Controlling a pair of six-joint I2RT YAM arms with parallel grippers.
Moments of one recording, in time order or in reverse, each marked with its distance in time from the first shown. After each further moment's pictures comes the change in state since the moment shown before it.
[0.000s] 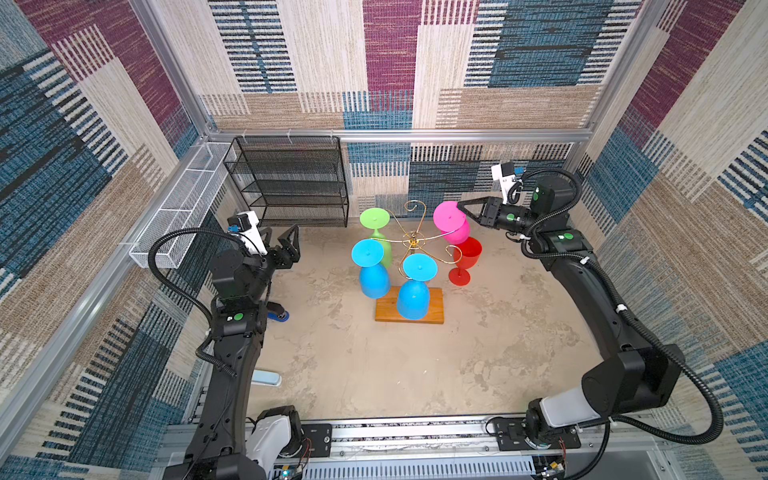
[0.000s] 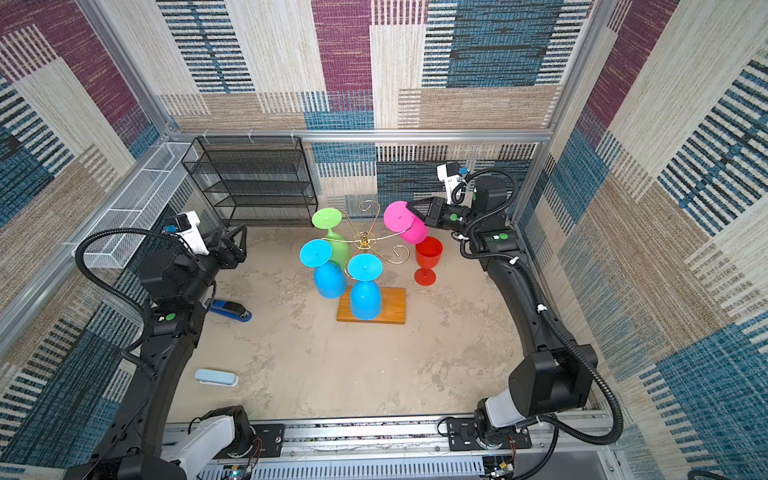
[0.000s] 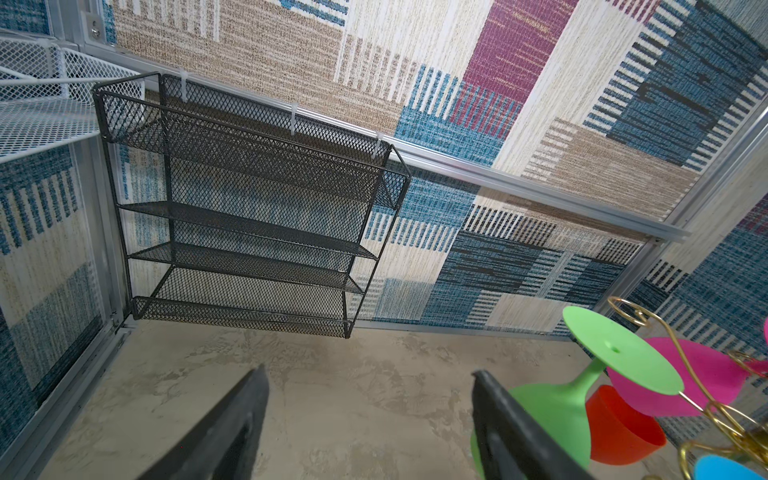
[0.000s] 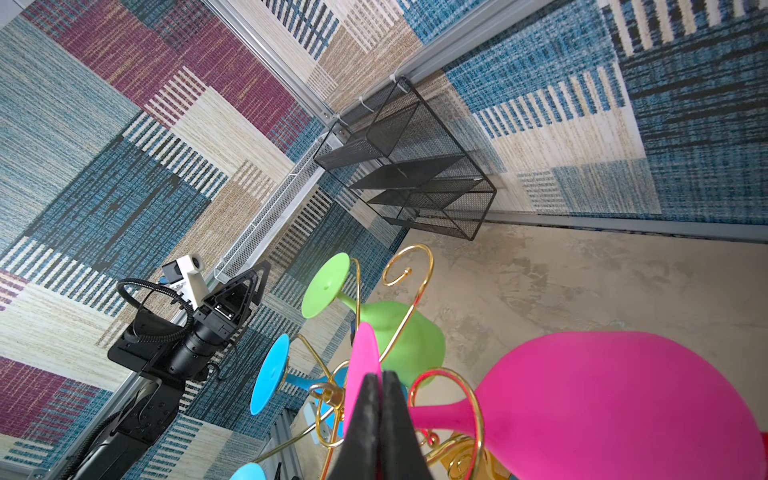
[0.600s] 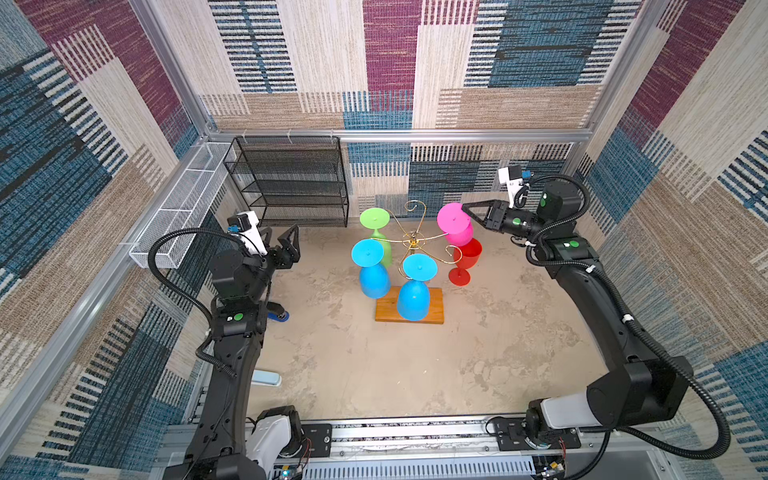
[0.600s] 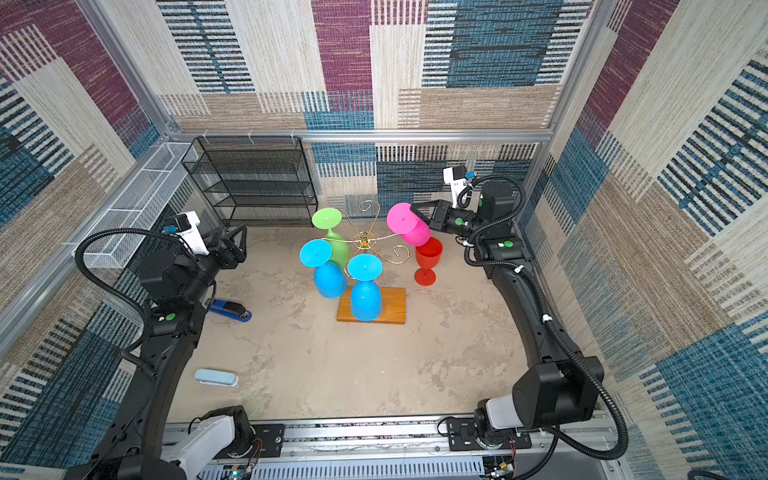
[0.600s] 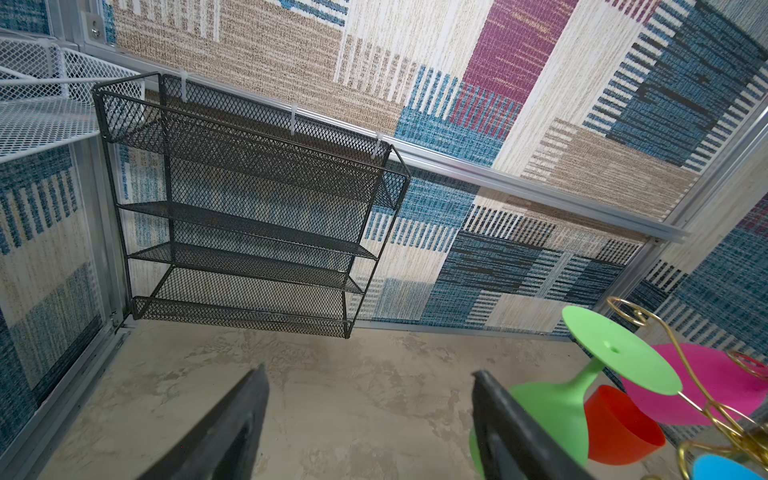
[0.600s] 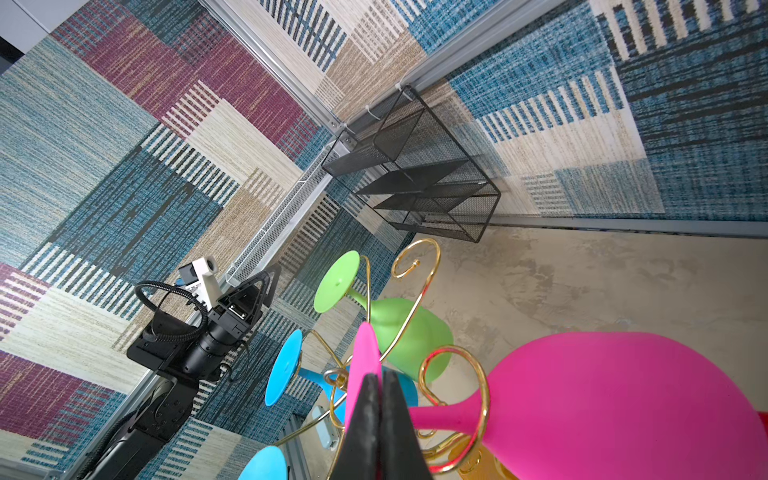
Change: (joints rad) left arm 0.000 -0.001 -0.002 0.000 0.000 -0.003; right arm -0.015 -0.064 -0.077 0.052 -0.019 0.045
